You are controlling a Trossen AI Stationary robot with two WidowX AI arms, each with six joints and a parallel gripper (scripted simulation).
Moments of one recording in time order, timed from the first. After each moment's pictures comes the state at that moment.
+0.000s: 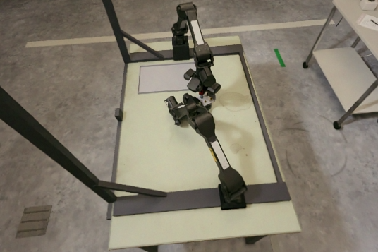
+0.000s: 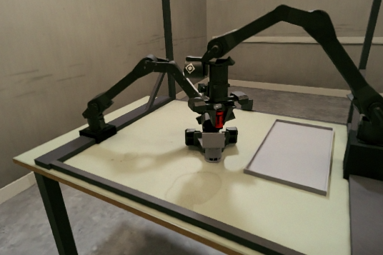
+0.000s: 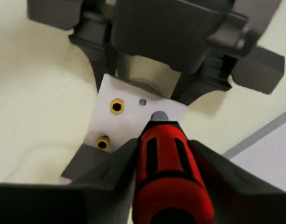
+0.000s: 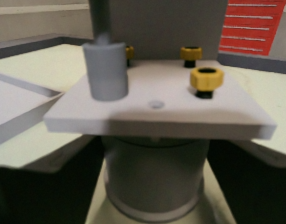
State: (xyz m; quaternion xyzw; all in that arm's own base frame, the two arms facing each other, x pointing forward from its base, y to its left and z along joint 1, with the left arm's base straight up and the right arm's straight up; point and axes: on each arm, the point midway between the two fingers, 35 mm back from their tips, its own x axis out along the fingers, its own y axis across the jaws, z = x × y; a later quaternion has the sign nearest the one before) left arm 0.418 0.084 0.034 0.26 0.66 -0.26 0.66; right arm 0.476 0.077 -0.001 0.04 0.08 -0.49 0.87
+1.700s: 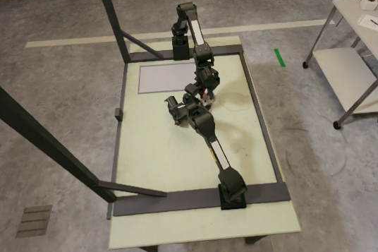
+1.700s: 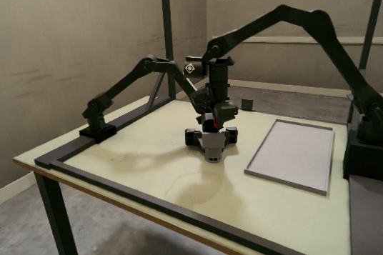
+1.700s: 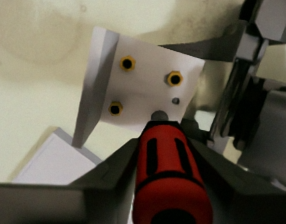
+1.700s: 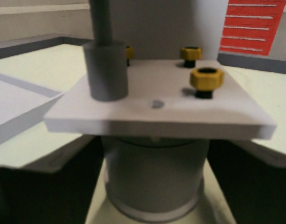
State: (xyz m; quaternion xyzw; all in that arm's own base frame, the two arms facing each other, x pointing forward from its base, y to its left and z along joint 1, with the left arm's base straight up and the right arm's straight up) left arm 0.418 0.085 0.034 -0.25 0.66 0.25 0.66; right arm 0.476 0.077 -0.001 0.04 0.08 -0.49 0.87
